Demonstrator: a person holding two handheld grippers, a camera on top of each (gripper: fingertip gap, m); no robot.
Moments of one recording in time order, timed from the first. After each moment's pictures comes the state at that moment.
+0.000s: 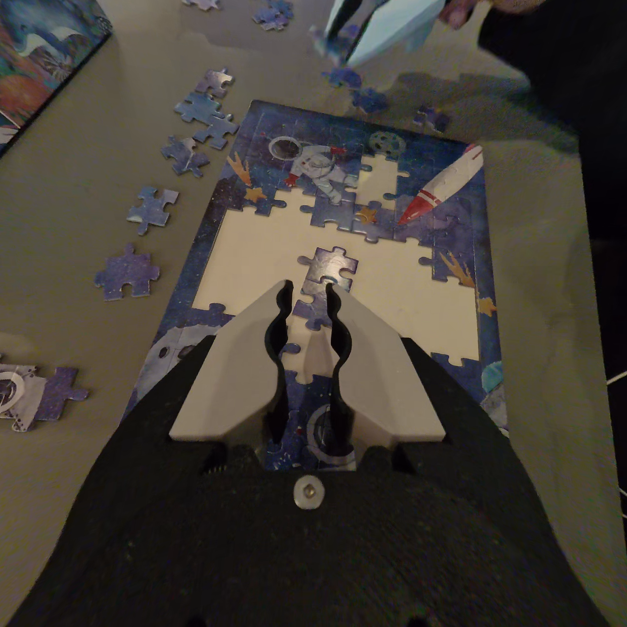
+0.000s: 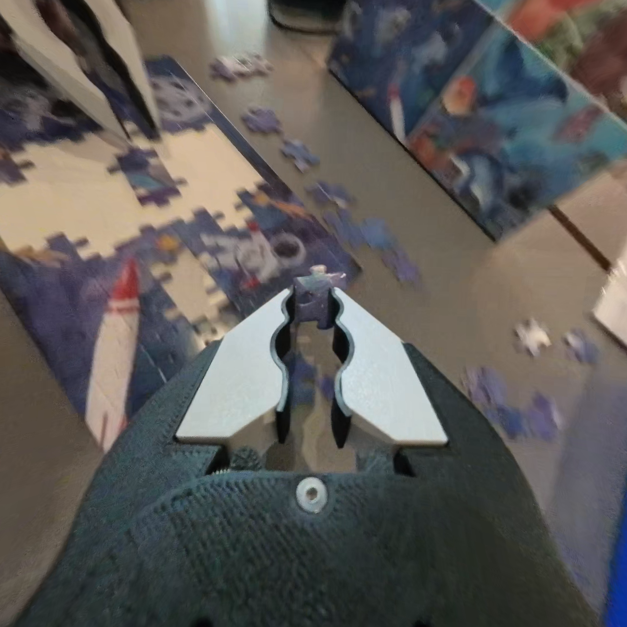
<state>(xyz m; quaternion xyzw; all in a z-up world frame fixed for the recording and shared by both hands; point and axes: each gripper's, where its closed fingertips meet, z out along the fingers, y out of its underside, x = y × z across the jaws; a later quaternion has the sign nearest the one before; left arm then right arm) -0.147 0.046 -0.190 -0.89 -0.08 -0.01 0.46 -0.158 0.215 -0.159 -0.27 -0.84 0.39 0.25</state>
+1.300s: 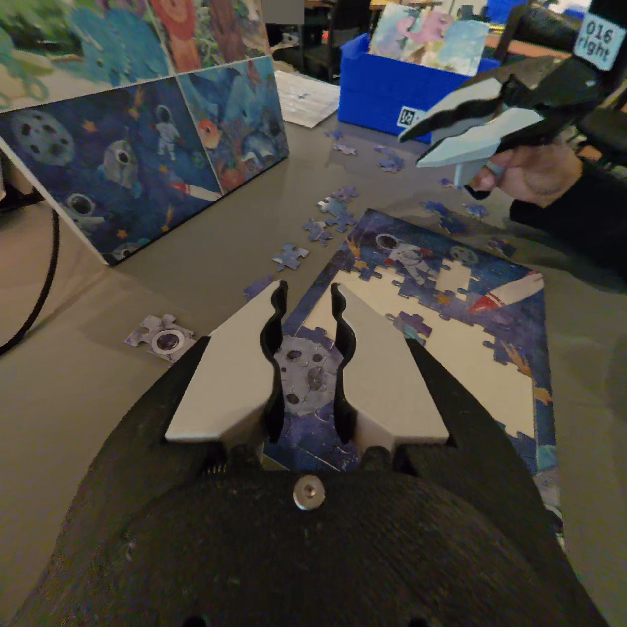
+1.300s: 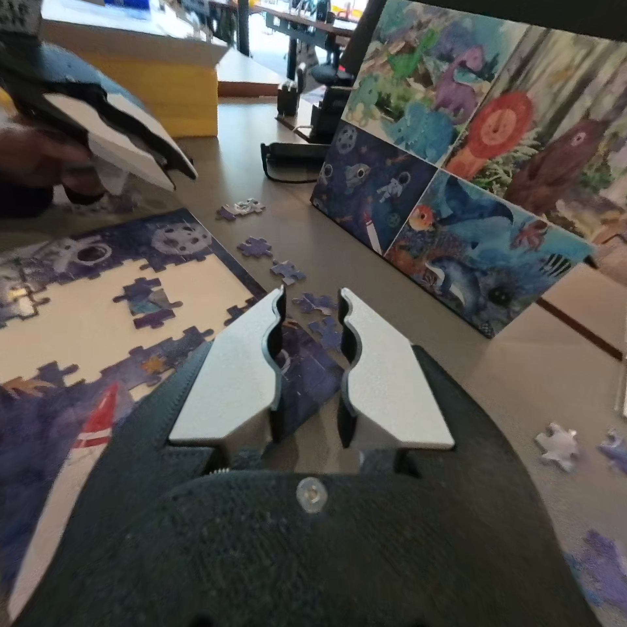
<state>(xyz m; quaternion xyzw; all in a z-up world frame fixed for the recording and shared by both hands) -0.211 0.011 -0.140 -0.79 -0.21 0.08 0.57 -0.205 0.185 -0.119 -0.25 -0.76 0.53 0.28</state>
